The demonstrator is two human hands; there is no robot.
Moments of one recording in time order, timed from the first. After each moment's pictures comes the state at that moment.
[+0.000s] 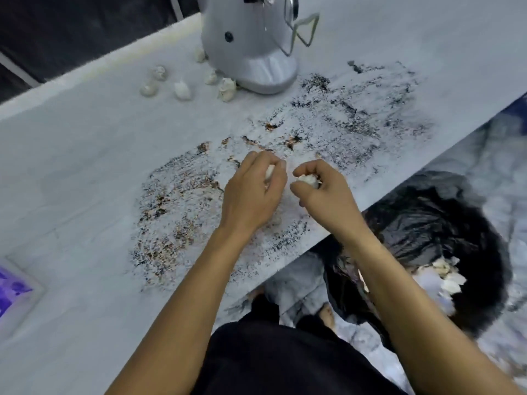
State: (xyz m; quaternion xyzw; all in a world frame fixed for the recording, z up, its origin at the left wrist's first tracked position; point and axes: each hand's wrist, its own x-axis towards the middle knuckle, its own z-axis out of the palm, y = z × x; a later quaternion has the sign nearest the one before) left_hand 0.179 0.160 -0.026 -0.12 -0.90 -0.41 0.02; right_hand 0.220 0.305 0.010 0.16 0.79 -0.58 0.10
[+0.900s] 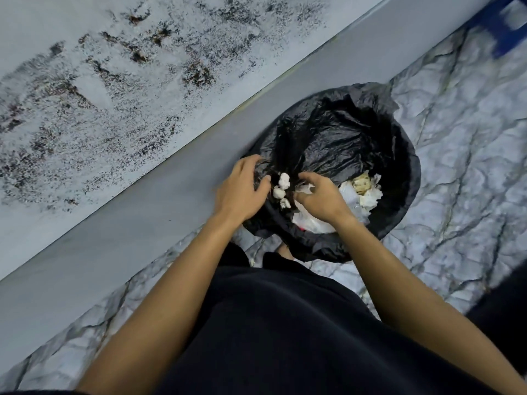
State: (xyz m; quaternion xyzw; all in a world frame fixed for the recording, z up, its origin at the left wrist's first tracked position) left_hand 0.368 0.340 -0.131 -0.11 -0.94 -0.27 -0.19; right_hand 0.420 0.533 -0.142 0.25 0.81 -0.47 0.25
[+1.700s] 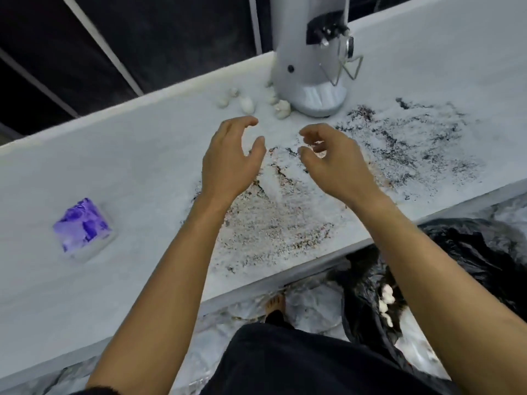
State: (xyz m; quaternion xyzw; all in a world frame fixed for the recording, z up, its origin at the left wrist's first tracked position) left_hand 0.177 0.099 0.041 0.02 -0.94 -0.31 0.15; right_hand 0.179 0.301 0.048 -0.08 0.87 -0.48 -0.02
